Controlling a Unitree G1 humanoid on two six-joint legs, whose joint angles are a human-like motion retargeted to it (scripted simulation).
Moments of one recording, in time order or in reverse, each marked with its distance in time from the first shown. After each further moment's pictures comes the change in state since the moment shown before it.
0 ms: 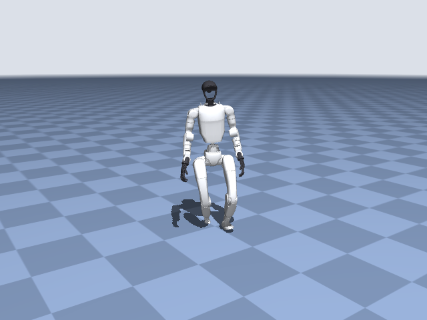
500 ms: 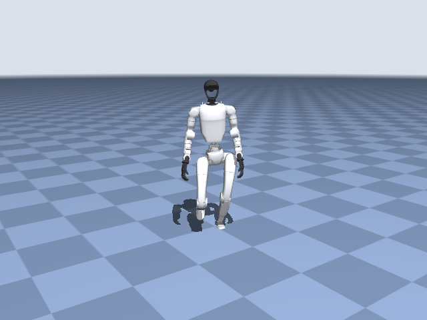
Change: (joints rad) left arm -0.032 -0.019 0.014 0.095 -0.008 0.015 -0.006; right arm 0.055 0.033 0.014 0.085 -0.049 0.013 0.119; waist -0.142 -0.155 -0.087; left_leg 0.267 -0.333 -0.029 -0.390 0.082 0.042; right_leg -0.430 -0.363 0.132 0.909 0.296 0.037
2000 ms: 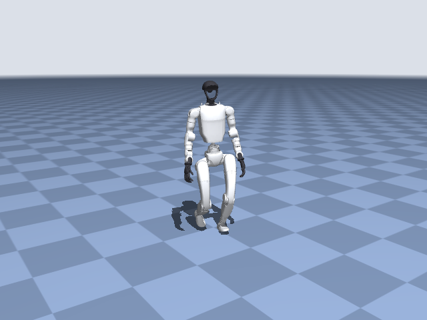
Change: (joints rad) left arm 0.044 0.001 -0.002 0.036 0.028 -0.026 0.009; right arm 0.014 -0.006 0.009 -0.040 -0.001 -0.016 -0.036; waist 0.095 0.035 -0.032; left_leg -0.159 0.097 0.027 0.181 -0.004 -0.016; right_leg 0.450 0.201 -0.051 -0.646 -0.213 0.040
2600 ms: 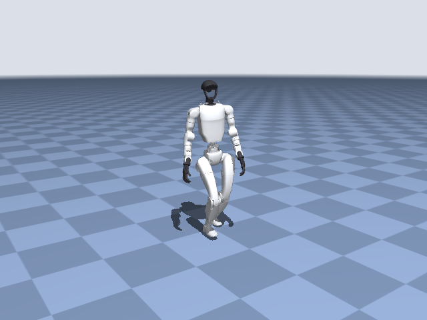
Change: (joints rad) left arm -0.119 -0.025 -0.046 -0.053 -0.005 -0.017 0.001; right arm 0.018 -0.003 -0.039 0.062 0.093 -0.003 -0.001; waist -0.098 0.010 -0.007; left_leg 0.404 -0.014 -0.077 -0.283 -0.032 -0.040; right_leg -0.558 -0.008 0.069 0.042 0.023 -0.038
